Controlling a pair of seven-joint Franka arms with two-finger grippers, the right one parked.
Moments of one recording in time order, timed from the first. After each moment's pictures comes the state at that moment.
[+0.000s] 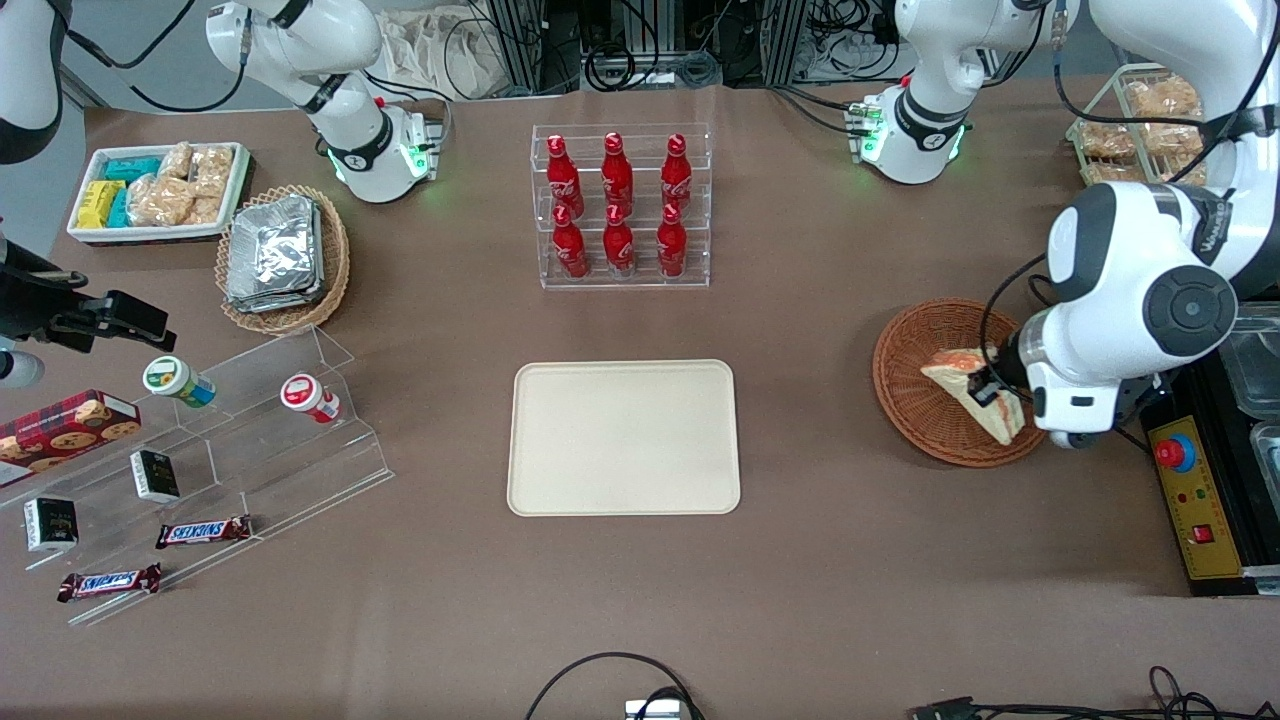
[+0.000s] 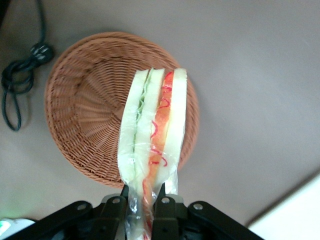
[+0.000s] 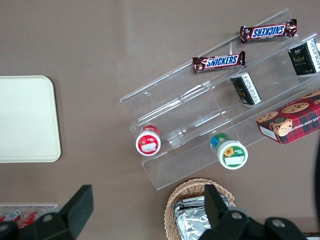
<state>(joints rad) -0.14 0.22 -0.04 -1.75 -0.01 1.77 -0.75</state>
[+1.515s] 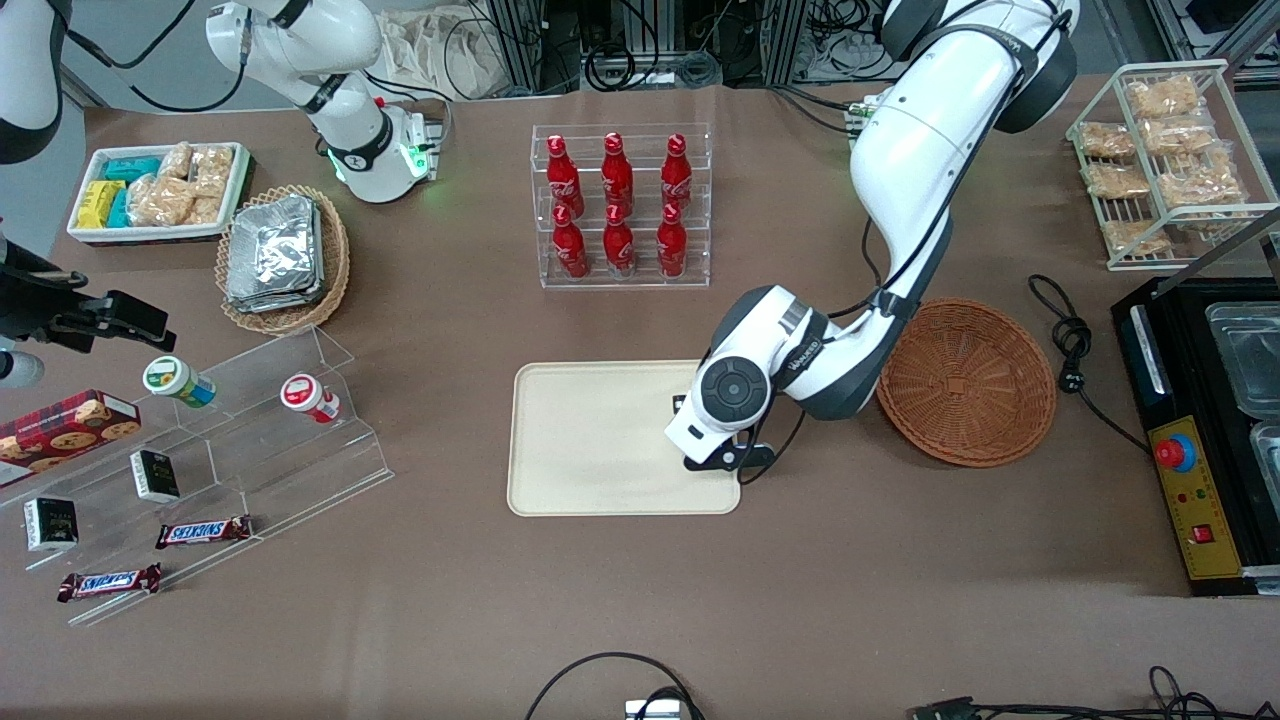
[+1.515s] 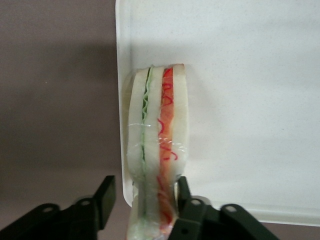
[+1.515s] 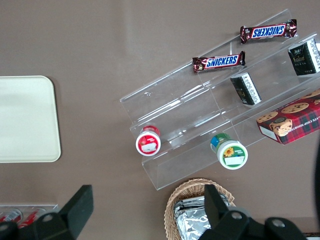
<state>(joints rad) -0.39 0.82 -0.31 -1.33 0.09 1.89 -0.73</state>
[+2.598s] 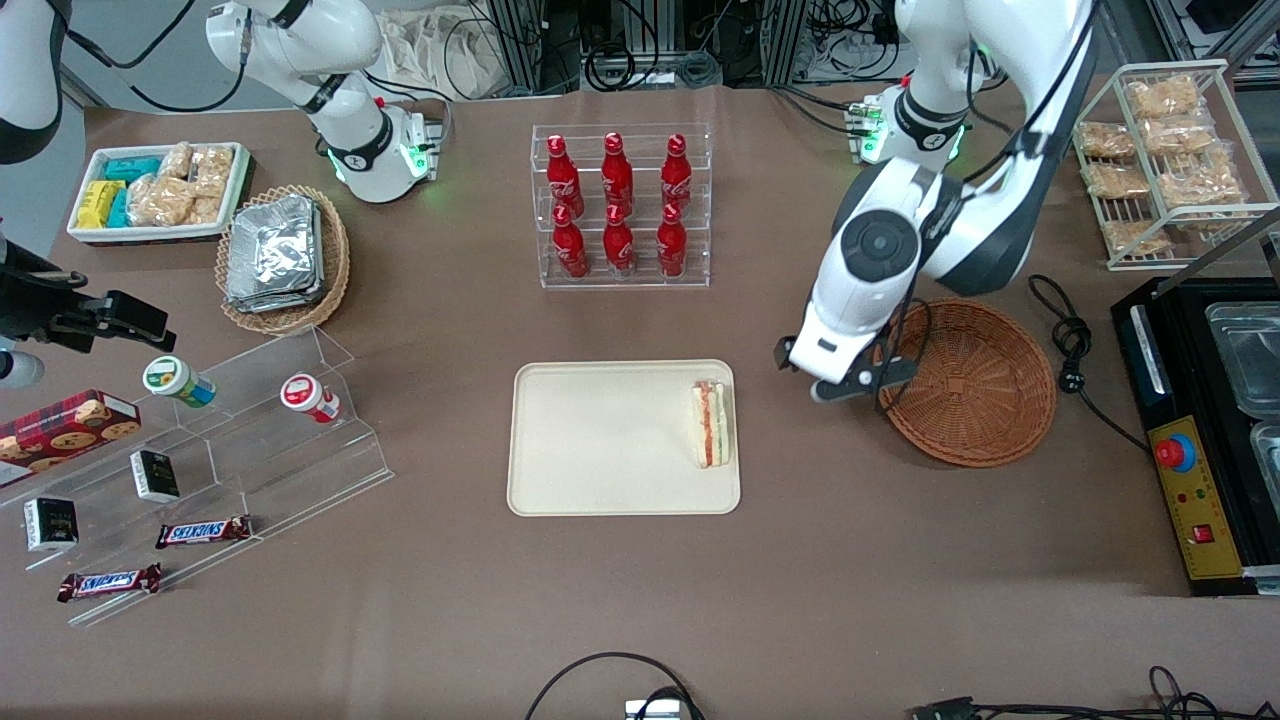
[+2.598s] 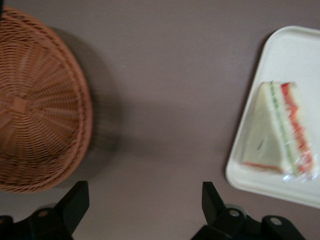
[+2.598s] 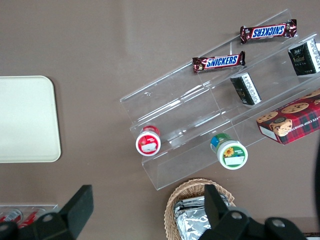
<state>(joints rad) -0.21 0.16 -0.30 -2.03 0.11 2.08 -0.77</state>
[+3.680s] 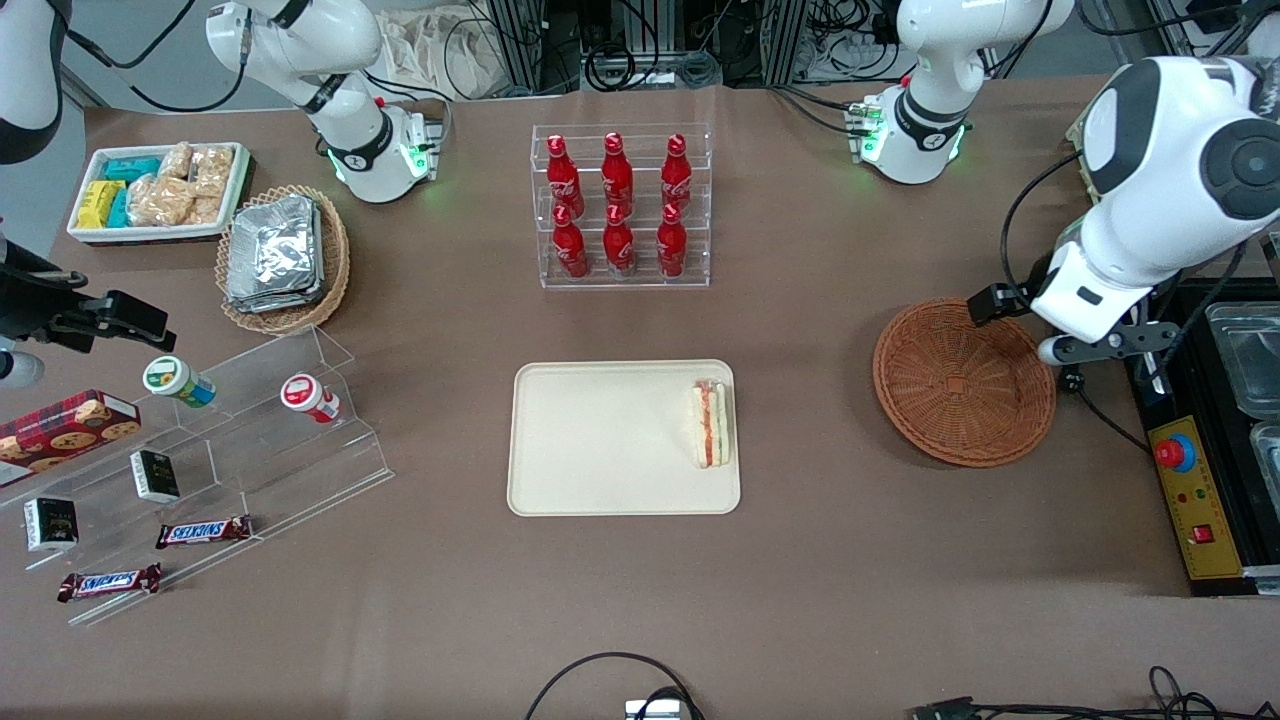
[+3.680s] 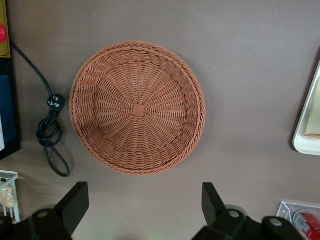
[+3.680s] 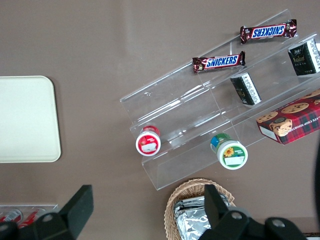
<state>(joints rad) 0.15 -0.04 -0.27 -1.92 0.01 1.73 -0.23</state>
